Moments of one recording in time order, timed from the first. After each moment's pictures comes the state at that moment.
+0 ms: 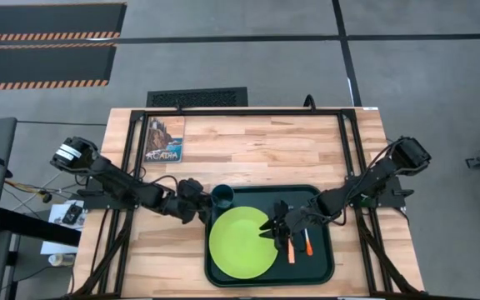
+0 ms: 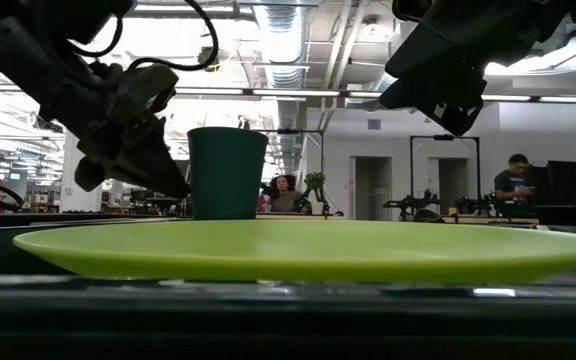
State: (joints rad) left arm -0.38 1.47 0.53 0.08 -0.60 -1.02; right arm 0.47 1.56 0.81 0.17 0.18 0.71
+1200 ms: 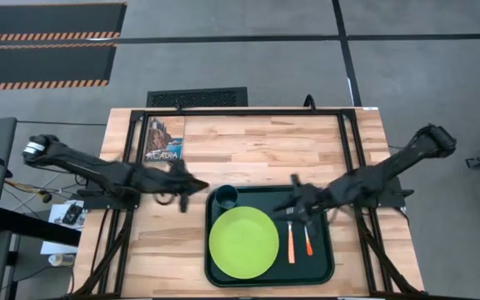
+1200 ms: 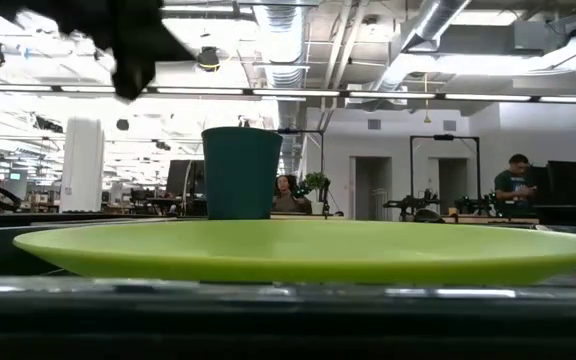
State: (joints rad) left arm -0.25 0.99 0.53 0.05 -0.34 -0.61; right arm 0.47 1.16 0.81 0.15 0.21 0.30
